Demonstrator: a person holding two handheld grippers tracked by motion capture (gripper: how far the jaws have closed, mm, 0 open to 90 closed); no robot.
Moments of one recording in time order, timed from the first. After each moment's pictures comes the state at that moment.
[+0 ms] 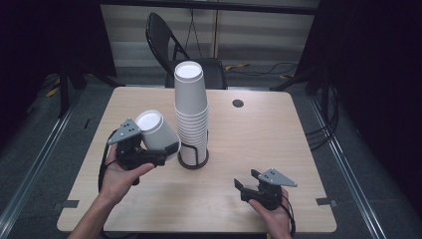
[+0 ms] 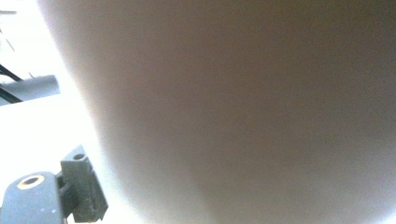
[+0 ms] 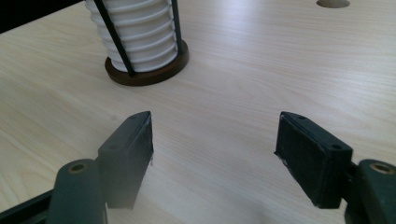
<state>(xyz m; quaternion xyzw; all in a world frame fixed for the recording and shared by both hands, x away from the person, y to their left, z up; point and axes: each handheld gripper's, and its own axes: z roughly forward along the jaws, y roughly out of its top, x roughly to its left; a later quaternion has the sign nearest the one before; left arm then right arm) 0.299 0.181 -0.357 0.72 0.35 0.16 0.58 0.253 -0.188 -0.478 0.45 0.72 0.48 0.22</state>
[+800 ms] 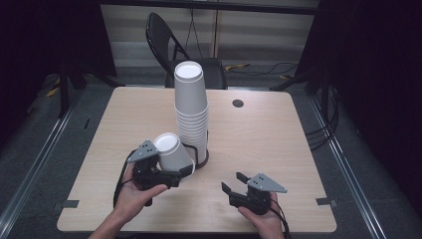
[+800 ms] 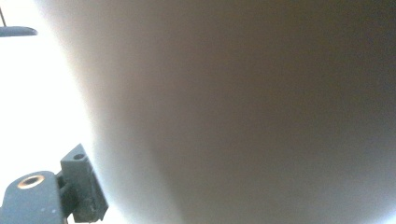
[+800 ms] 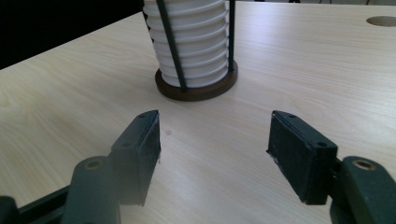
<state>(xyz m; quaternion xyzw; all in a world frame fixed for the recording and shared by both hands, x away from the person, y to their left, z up) 0.276 0.151 -0.400 0.73 0.37 0.09 0.57 0.240 -0.157 -0.478 0.41 0.72 0.52 0.21</state>
